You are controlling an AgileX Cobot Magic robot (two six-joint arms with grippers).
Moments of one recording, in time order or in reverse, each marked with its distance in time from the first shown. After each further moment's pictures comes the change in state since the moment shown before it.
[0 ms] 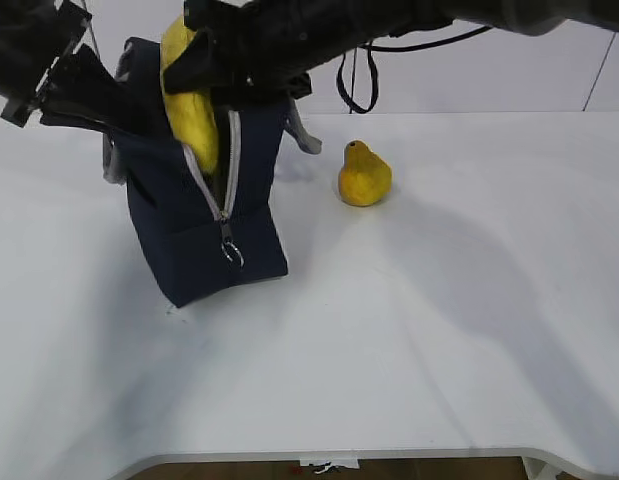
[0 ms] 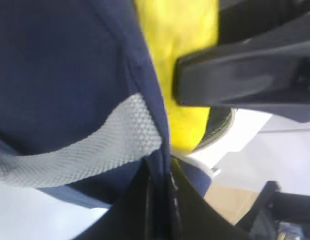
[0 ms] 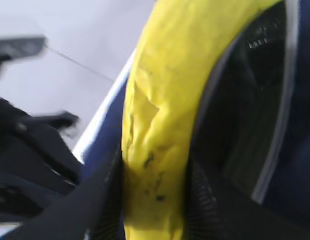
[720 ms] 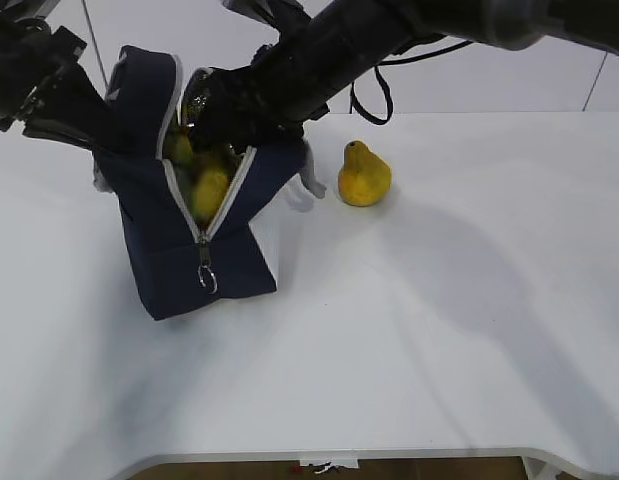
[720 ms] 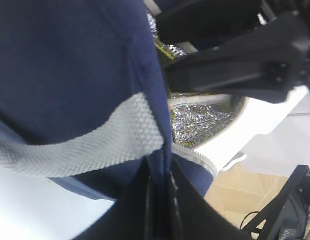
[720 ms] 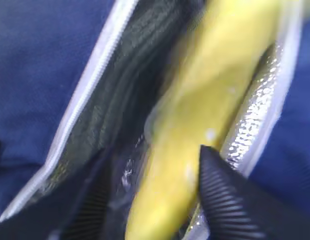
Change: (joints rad) left arm 0.000 -0.010 0.000 0.125 0.003 0.000; right arm 0.005 0.039 -0.020 -0.249 0.074 -0.045
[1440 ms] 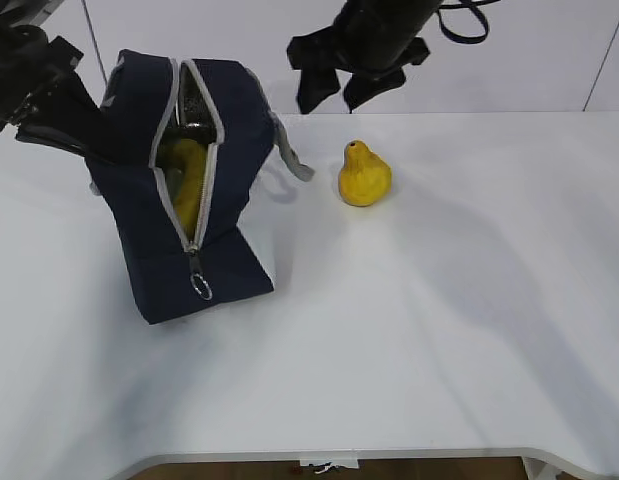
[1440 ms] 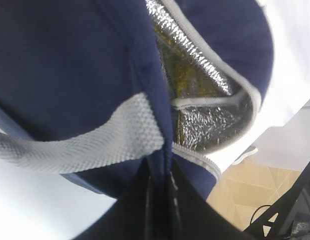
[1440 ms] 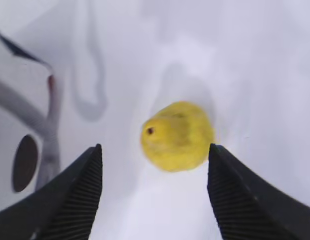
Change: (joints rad) left arm 0.000 0.000 0.000 0.048 0.001 0.000; right arm -0.077 0.001 -0.194 -0.547 0.130 0.412
